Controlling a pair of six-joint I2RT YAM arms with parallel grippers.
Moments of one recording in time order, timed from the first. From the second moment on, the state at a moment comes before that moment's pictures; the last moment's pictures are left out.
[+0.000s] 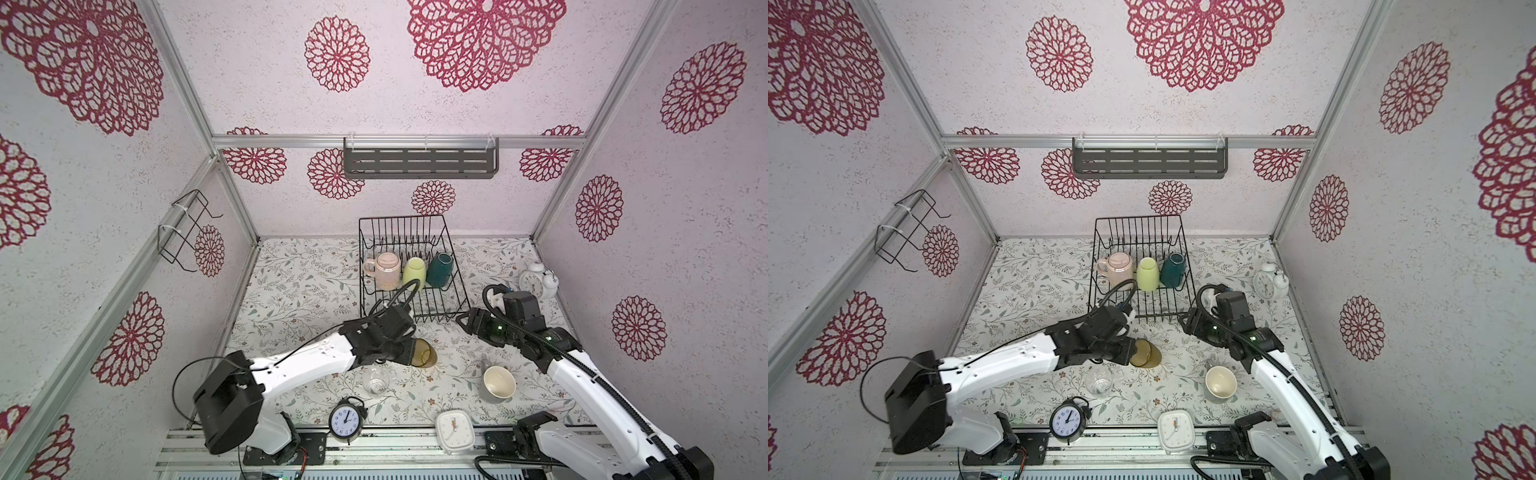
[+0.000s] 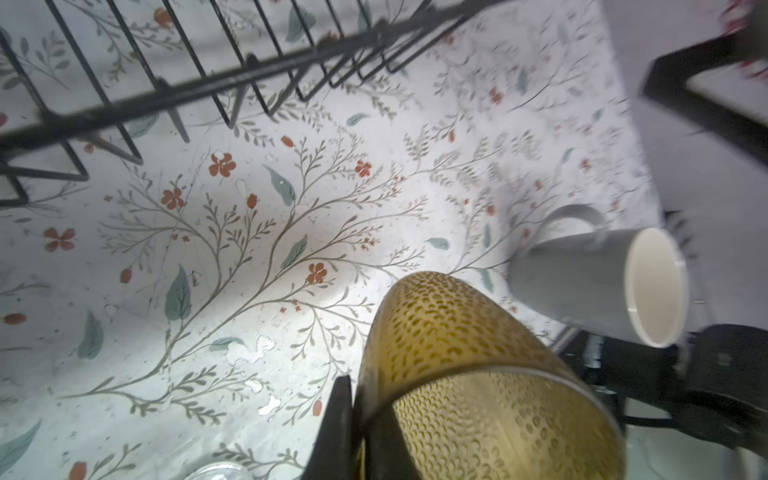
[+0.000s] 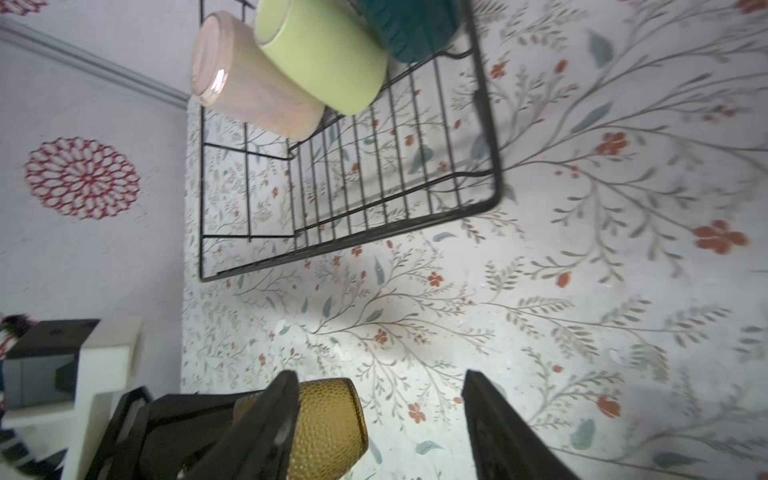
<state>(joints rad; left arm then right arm) -0.90 1.41 0.93 -0.36 0.10 -0.64 0.35 0.99 0.78 -0.54 -0.35 0.72</state>
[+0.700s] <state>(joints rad) -0.63 1.29 0.61 0.51 0.59 -0.93 0.42 1.07 0.57 0.26 -0.78 1.54</state>
